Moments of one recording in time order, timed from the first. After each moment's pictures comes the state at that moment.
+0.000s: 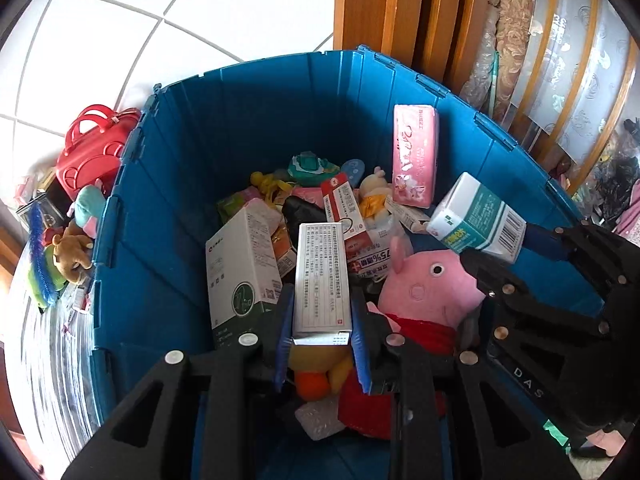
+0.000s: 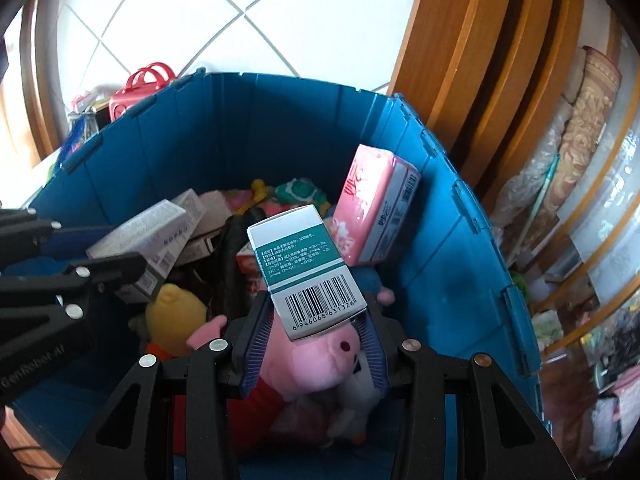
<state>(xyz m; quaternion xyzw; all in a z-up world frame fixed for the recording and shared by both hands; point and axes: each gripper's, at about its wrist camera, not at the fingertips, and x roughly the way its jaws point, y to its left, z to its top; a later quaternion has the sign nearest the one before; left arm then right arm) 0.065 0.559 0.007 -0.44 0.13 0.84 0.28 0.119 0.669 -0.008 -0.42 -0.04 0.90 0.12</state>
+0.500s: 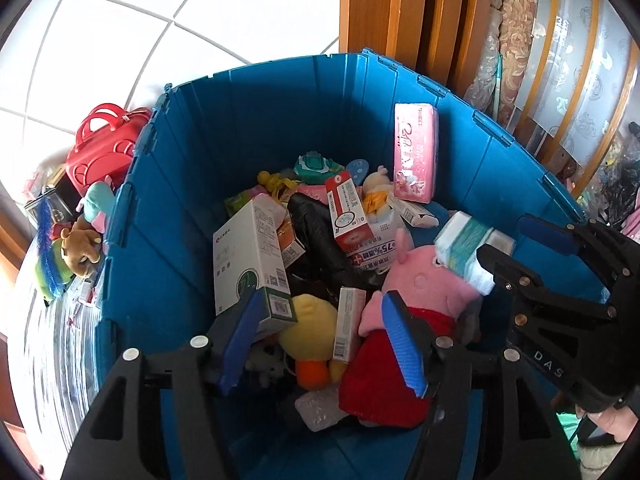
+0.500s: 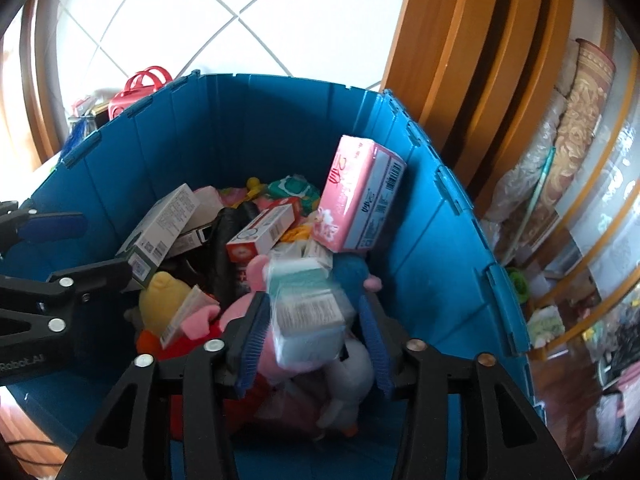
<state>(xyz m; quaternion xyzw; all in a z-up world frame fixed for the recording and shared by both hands) 0.080 0.553 0.011 -0.43 0.13 0.85 0.26 0.137 0.686 -0.009 -0.41 -0.03 0.91 0.12</state>
